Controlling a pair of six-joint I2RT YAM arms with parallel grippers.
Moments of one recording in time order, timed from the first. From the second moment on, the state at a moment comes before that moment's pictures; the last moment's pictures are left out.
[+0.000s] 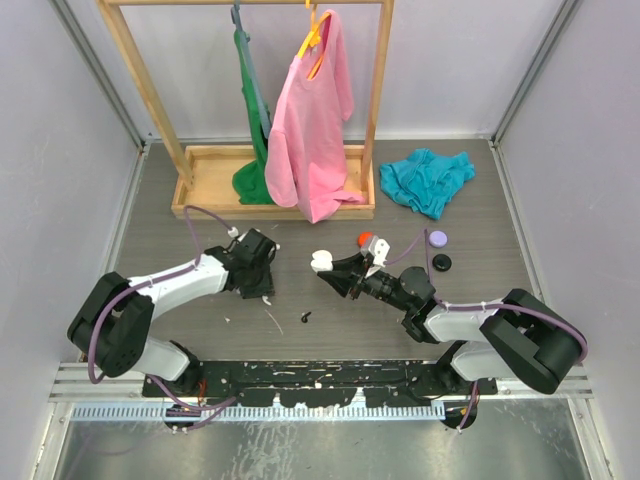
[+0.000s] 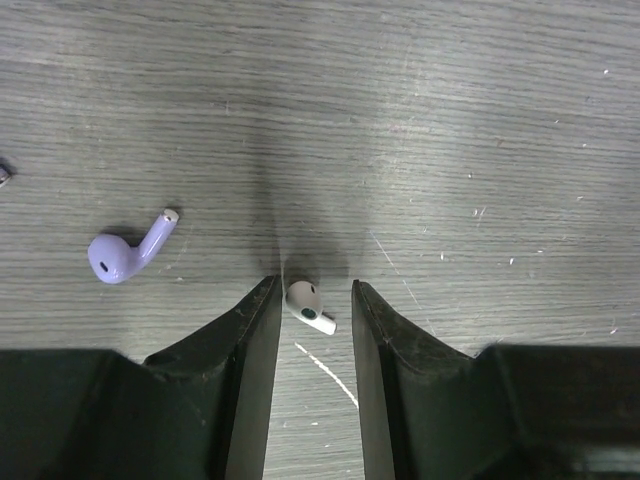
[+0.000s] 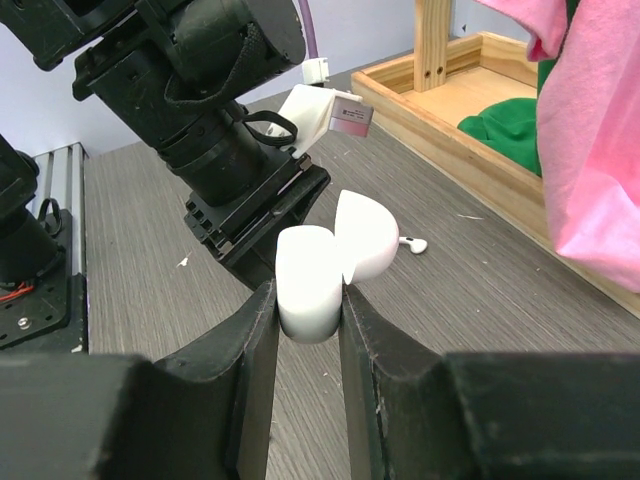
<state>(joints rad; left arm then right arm) -0.64 1.43 0.74 -0.47 -0.11 -0.79 0.76 1.30 0.20 1.25 -0.35 0.17</state>
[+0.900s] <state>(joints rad) -0.70 1.50 0.80 -0.56 -0.19 -0.77 0.76 1.31 0.20 1.25 -0.36 0.18</state>
